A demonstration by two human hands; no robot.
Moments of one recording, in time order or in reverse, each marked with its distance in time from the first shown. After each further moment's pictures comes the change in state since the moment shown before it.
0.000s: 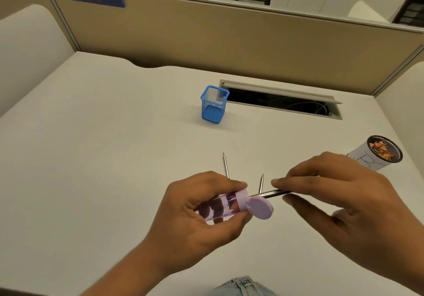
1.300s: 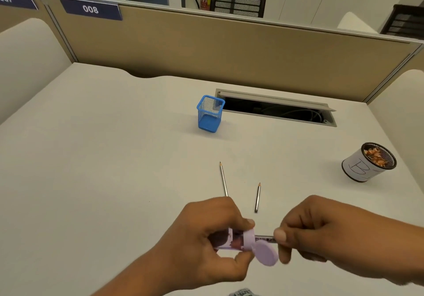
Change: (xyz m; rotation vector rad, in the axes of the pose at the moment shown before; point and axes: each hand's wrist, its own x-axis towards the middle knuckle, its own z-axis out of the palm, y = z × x) left_hand 0.004 -0.014 0.010 0.084 -0.220 0.185; right_hand 0.014 0.004 -0.003 0.627 -0.755 0.726
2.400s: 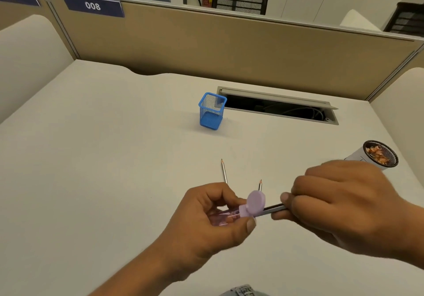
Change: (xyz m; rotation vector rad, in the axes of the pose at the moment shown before) left_hand 0.002 0.015 0.002 -0.765 0.047 -0.554; right_hand 0.003 0.005 -0.011 -1.113 0.624 -1.002
